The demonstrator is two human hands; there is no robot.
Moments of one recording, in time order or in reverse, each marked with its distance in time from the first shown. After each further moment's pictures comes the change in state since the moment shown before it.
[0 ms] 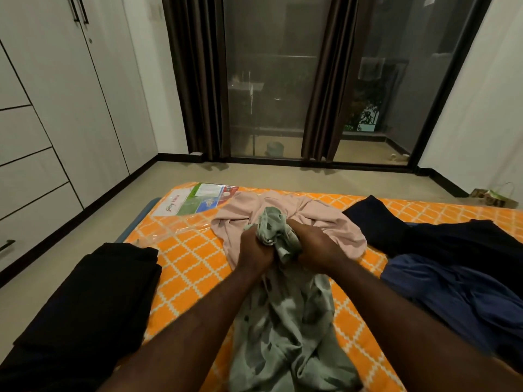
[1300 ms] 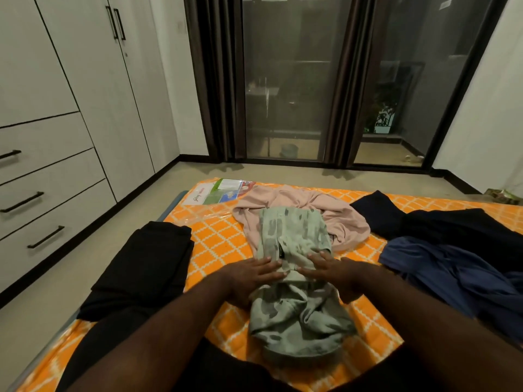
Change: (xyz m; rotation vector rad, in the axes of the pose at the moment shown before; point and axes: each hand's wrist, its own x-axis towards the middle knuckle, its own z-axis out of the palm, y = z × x) left_hand -0.079 -0.001 -0.107 1.146 -1.223 0.475; right_hand -0.095 -0.009 0.004 -0.660 -0.814 -0.001
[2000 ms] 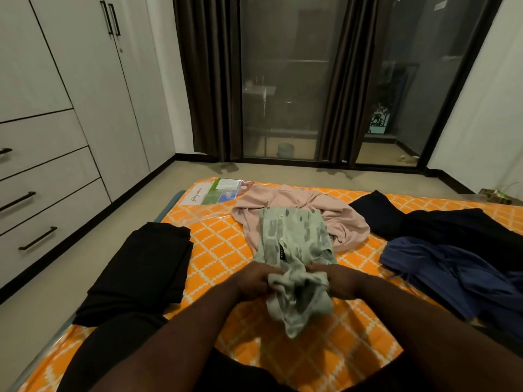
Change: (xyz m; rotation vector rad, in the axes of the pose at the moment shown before) left_hand 0.014 0.016 0.004 -0.804 0.284 -0.204; right_hand 0.007 -0.010 0.016 0.449 0.296 -0.107
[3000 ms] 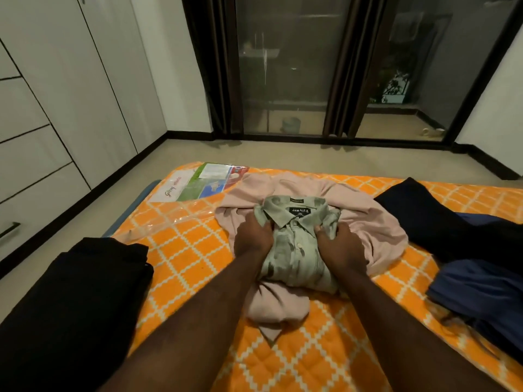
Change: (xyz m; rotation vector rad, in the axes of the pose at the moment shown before) left_hand 0.193 -0.075 -0.020 -0.164 0.612 -0.690; right_hand 0.167 0.088 0.000 0.543 0.820 0.761
